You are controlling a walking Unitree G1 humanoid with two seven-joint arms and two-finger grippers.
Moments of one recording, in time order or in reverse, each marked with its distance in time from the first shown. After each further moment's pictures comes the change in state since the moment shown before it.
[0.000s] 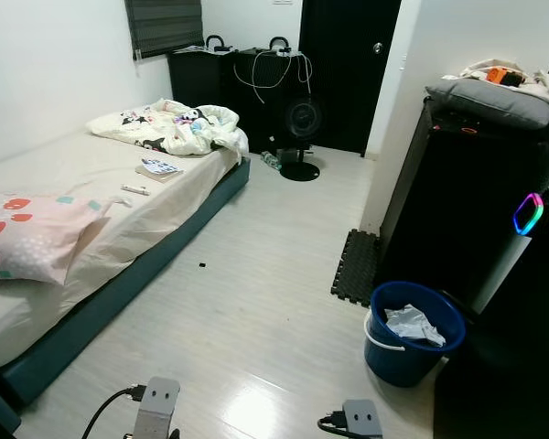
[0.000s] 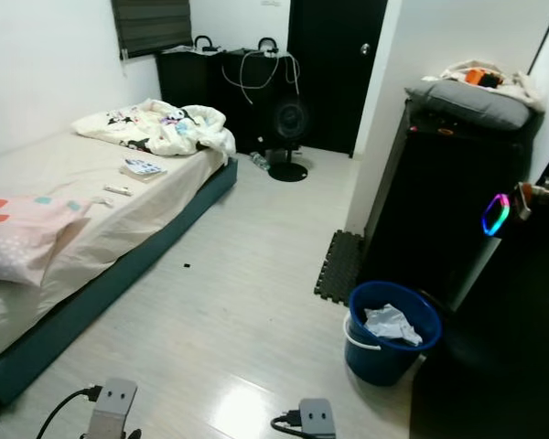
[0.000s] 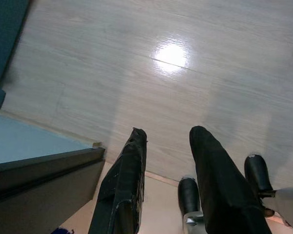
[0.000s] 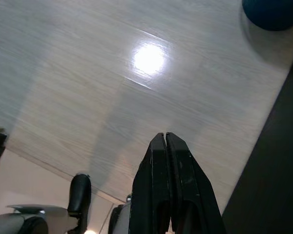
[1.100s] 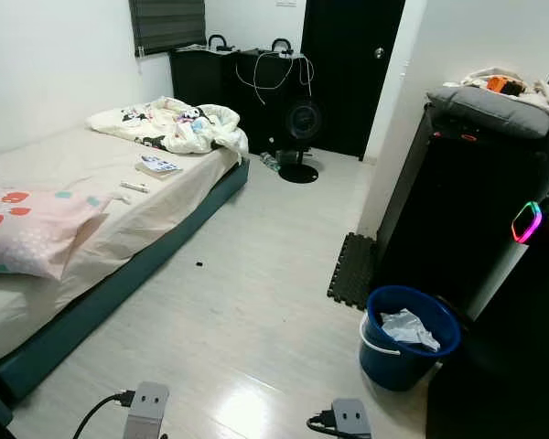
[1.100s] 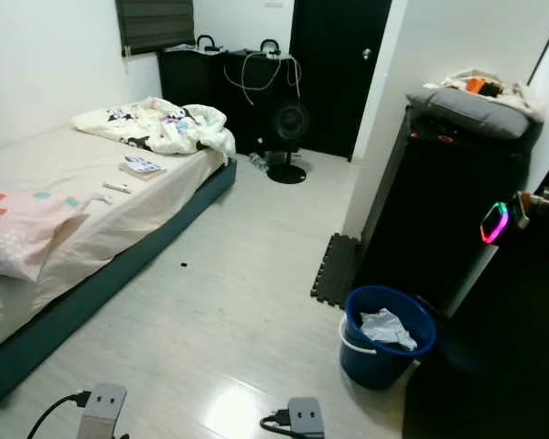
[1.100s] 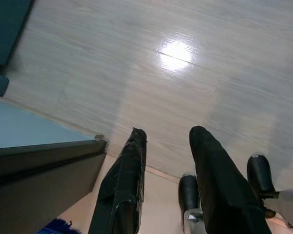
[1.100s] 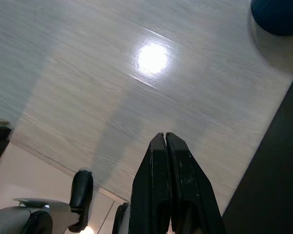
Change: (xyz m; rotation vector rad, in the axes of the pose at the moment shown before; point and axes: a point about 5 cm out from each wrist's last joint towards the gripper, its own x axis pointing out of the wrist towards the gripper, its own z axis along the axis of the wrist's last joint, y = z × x) left arm -0.002 0.004 -0.011 -0.010 0.021 0.039; right arm 0.000 0.010 0.000 -0.012 0.010 0.034
